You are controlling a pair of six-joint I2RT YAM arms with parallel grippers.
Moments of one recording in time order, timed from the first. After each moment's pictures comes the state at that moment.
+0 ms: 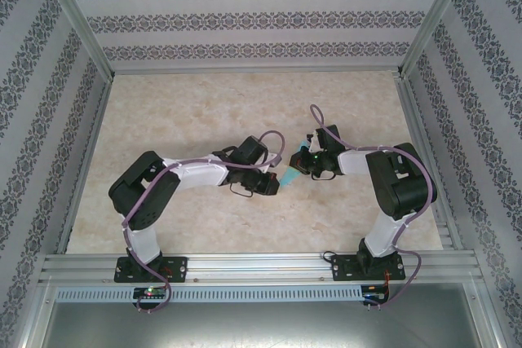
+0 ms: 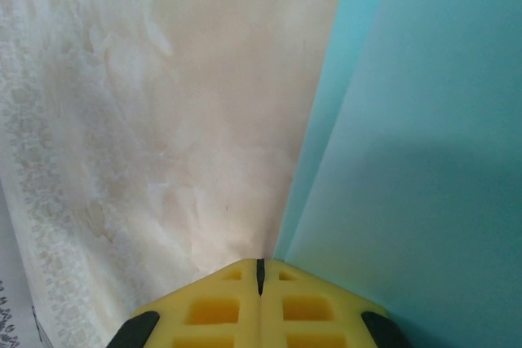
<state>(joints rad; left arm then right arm) -0.74 1.82 1.04 -0.20 0.50 -0.48 0.28 1.77 0.74 0.05 -0.57 0.74</state>
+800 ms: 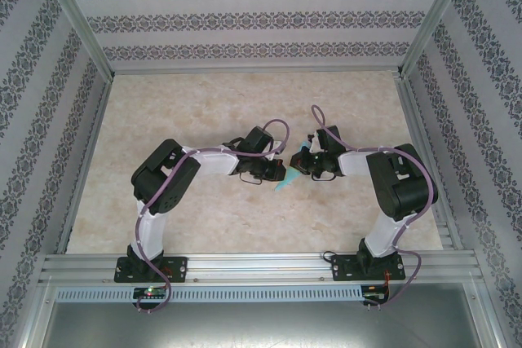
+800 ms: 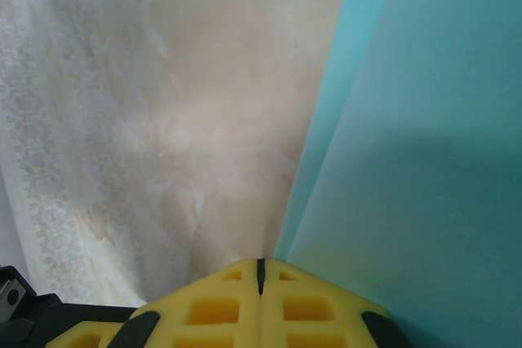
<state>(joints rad) -0.69 2.03 1.18 -0.10 0.50 -0.52 0.28 1.75 0.73 0.06 -0.56 0.77</state>
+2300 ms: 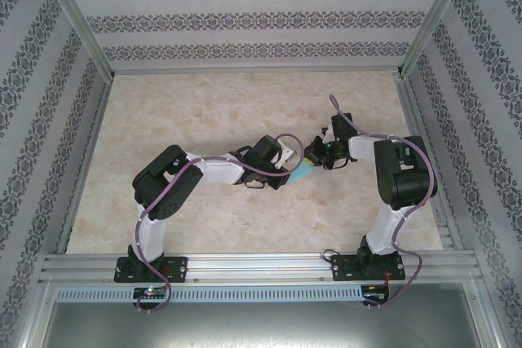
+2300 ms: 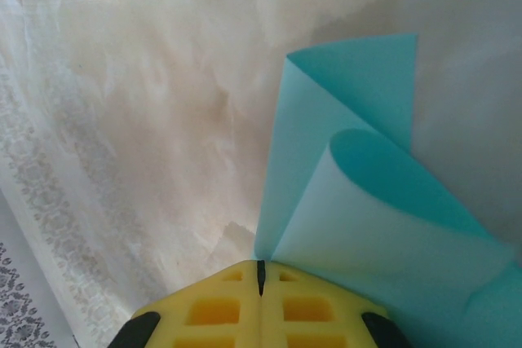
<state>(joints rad) -0.79 2.01 1.14 -0.05 0.25 -0.20 0.12 1.84 0.92 -0.21 -0.62 0.72</state>
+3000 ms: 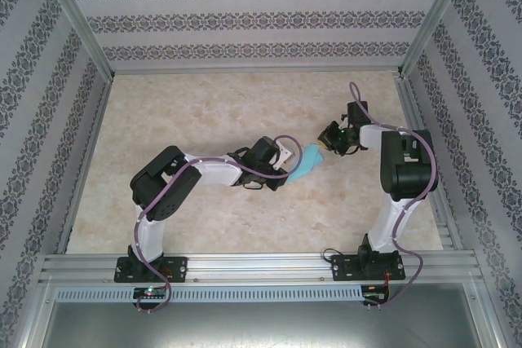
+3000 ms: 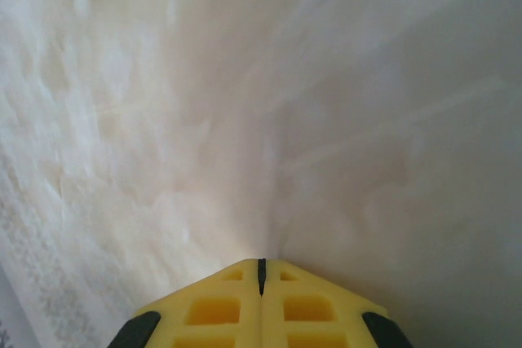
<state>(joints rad) -0.79 1.99 1.10 -0.02 0.25 -0.19 -0.01 1.91 1.05 -0.20 -0.51 0.78</state>
